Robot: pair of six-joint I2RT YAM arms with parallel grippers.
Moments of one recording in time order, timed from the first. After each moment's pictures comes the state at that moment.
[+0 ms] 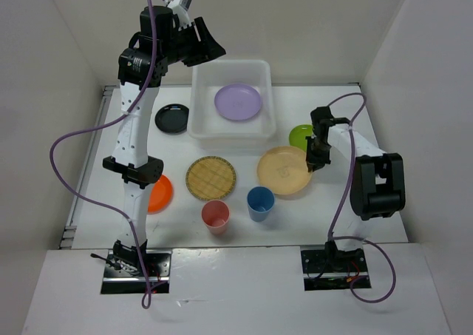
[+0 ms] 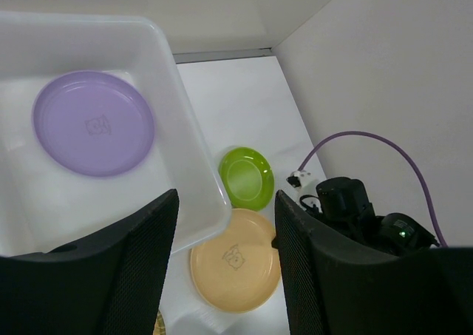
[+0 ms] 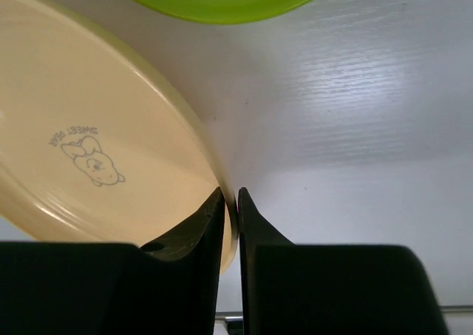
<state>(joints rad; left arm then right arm) -0.33 2.26 3.13 -1.15 0.29 -0.52 0.09 1.70 1.16 -0.81 0.02 0.26</state>
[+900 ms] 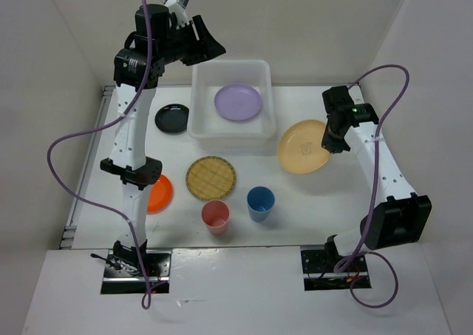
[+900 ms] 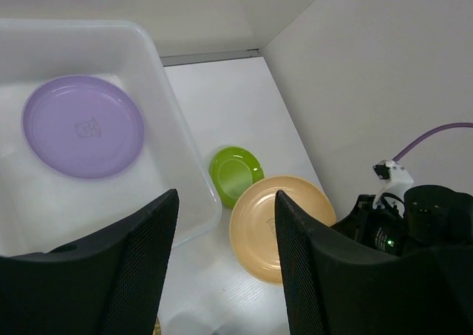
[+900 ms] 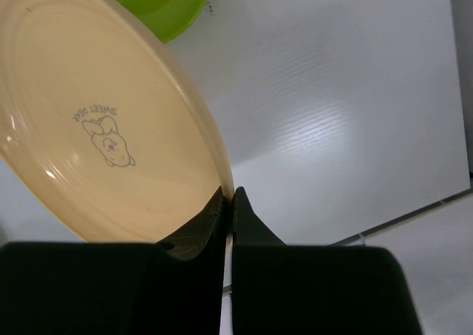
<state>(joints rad) -0.33 2.24 3.13 -1.15 0.32 -0.52 0.13 1.43 1.41 -1.15 0.33 0.45</state>
